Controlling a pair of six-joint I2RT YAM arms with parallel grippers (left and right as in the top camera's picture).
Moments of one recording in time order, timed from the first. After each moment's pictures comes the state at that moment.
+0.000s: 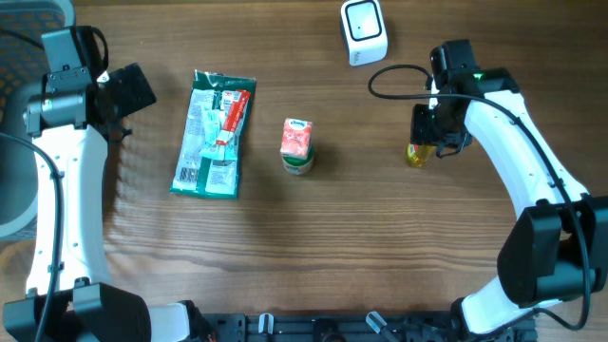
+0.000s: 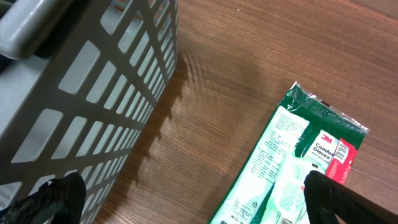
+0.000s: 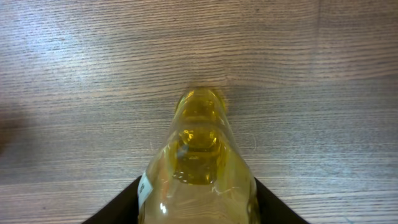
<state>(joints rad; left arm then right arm) 0.19 1.54 1.46 -0.86 -0.18 -0.22 0.14 1.77 1.39 -1.03 0.02 0.23</state>
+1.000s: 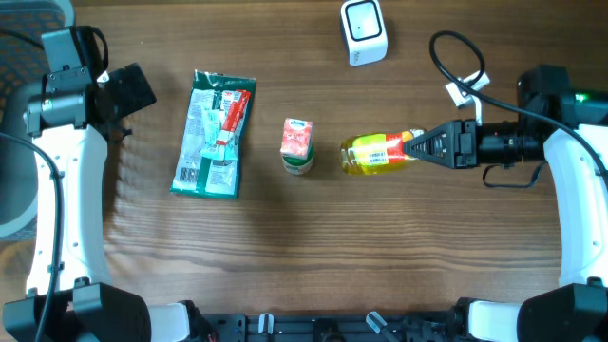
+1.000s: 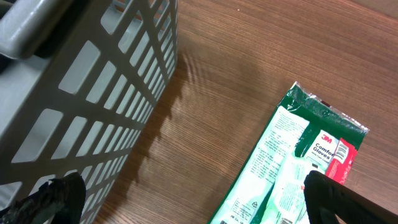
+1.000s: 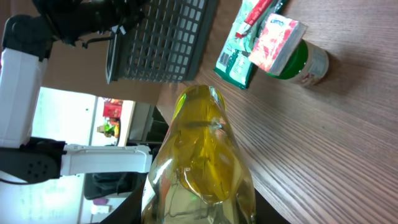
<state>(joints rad) 0.19 1.54 1.46 -0.86 -0.18 -0.22 -0.13 1.51 1.39 -1.51 -1.16 -0.44</state>
